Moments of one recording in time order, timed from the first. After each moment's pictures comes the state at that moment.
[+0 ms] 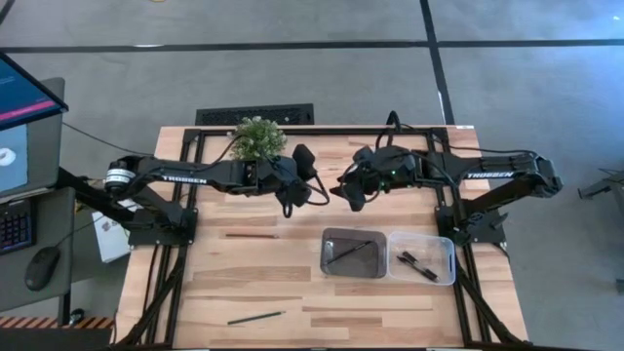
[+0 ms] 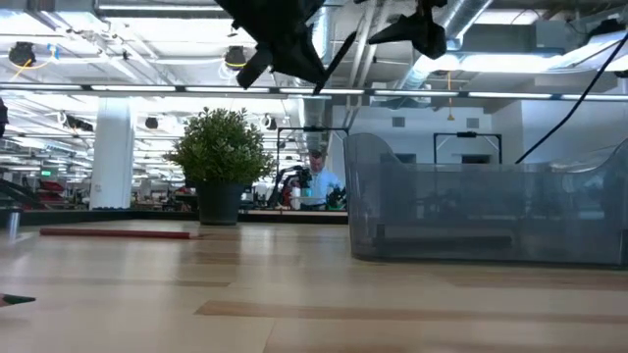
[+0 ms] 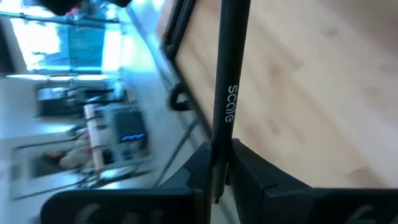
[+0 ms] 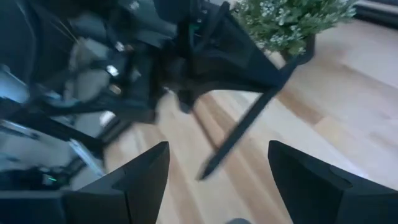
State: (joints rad) left arm 0.07 1.54 1.22 -0.26 -0.40 1.17; right arm -0.03 1.28 1.15 -0.38 0.03 0.65
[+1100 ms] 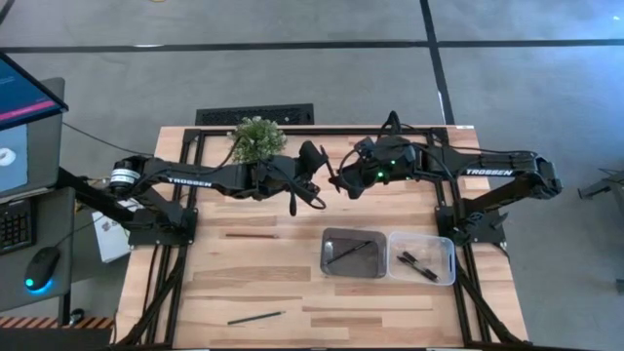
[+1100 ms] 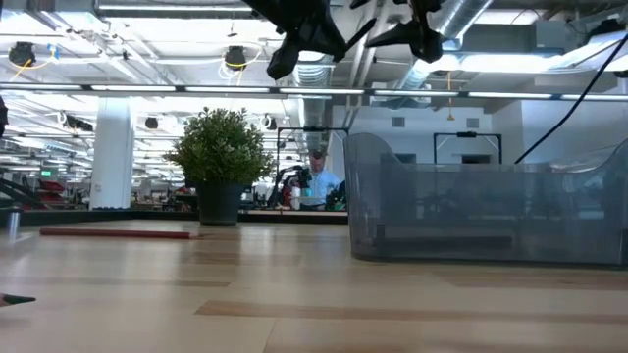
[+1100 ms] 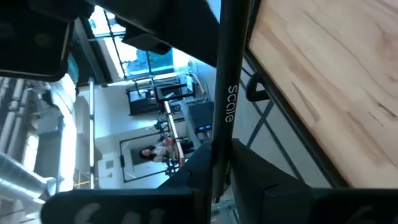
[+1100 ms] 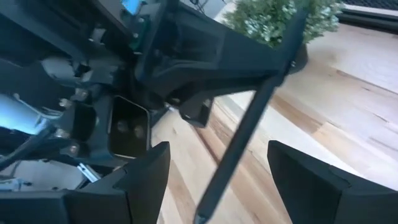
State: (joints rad) left arm 0.04 1.57 1.23 0.06 -0.56 1.51; right arm -0.10 1.28 1.15 -0.34 0.00 0.71
